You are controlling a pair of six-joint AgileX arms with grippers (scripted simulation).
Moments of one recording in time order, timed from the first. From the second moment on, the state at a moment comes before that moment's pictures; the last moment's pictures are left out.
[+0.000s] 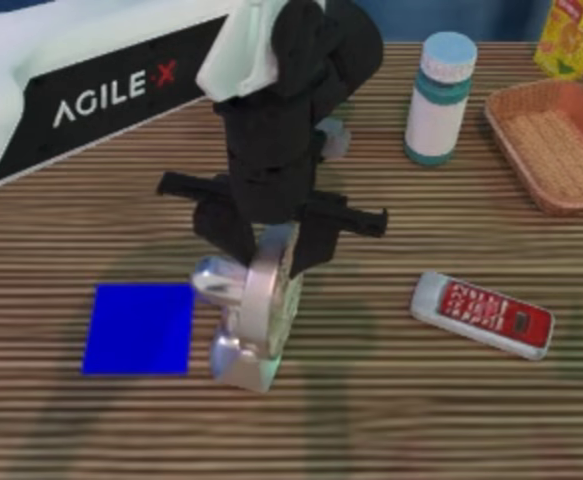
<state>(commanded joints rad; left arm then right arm) -0.71 2.05 1.76 -1.29 0.00 -0.42 0.00 0.00 0.00 0.00 0.00 0.00</state>
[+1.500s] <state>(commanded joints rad) -0.69 2.06 1.97 -1.49 0.00 -0.41 0.00 0.00 0.00 0.00 0.00 0.00</state>
